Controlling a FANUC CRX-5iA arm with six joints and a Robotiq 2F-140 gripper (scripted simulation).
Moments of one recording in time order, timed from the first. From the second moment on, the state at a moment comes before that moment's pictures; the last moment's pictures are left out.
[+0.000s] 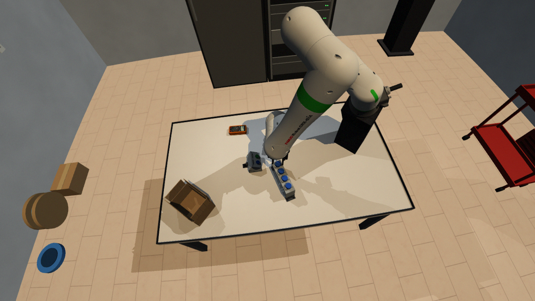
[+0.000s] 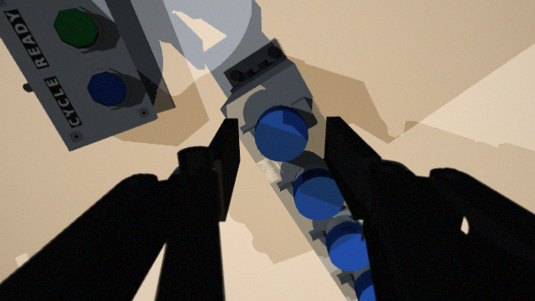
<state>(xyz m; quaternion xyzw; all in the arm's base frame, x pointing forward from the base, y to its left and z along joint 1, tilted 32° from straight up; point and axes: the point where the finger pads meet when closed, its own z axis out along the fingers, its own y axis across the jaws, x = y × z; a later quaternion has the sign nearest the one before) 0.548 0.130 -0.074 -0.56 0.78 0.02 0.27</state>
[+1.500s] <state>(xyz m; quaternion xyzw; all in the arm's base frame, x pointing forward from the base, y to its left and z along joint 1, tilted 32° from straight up) 0.498 0.267 -0.011 -0.81 0.51 -0.07 0.27</state>
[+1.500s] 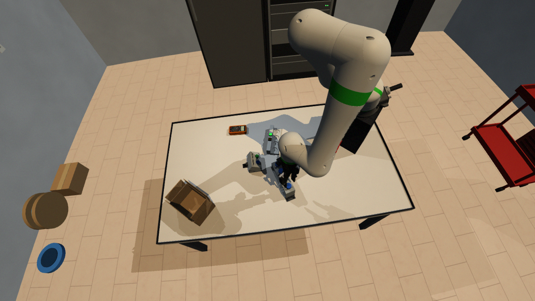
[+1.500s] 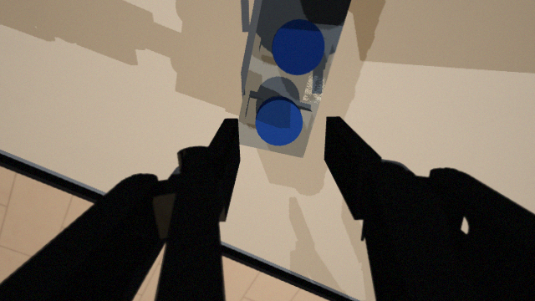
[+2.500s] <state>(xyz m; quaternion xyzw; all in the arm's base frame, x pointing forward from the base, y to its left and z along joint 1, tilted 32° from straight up) 0.513 0.280 -0.043 -0.81 0.51 -0.08 0.26</state>
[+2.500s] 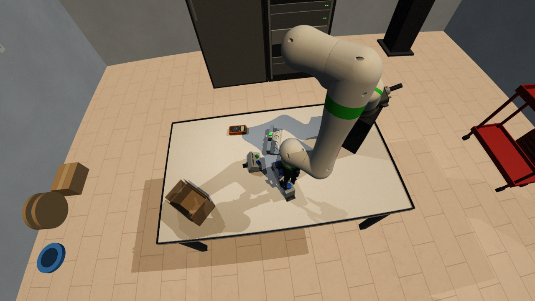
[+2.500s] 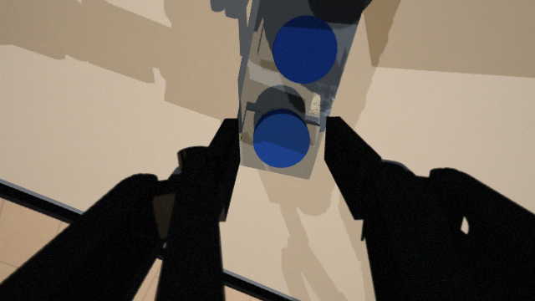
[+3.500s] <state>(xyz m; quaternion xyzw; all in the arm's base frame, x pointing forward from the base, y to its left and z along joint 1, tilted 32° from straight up) 0.517 0.283 -0.049 -0.81 0.51 -0.08 0.26</state>
